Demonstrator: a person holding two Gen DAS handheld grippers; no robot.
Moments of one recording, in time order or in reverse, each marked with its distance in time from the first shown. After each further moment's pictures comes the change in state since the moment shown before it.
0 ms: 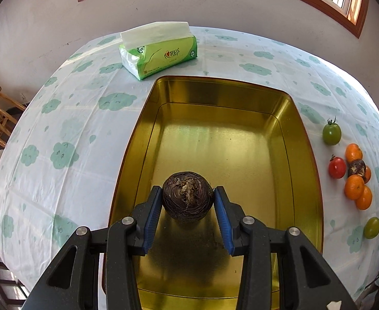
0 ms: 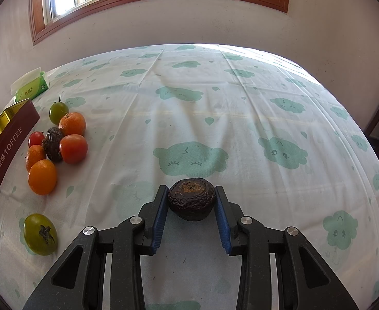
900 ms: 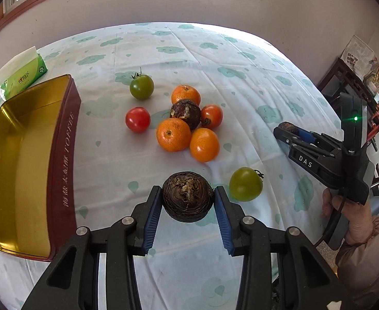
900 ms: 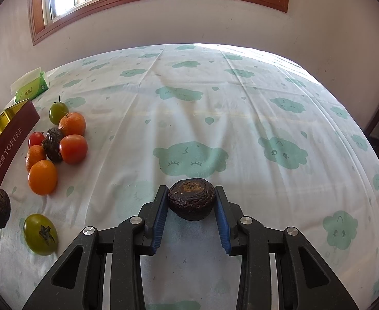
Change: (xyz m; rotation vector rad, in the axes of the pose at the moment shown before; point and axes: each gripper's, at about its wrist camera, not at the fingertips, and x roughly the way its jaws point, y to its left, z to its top) left arm -0.047 -0.197 -0.056 0.263 0.018 -0.356; right arm 0.000 0.000 0.000 0.001 0.001 0.000
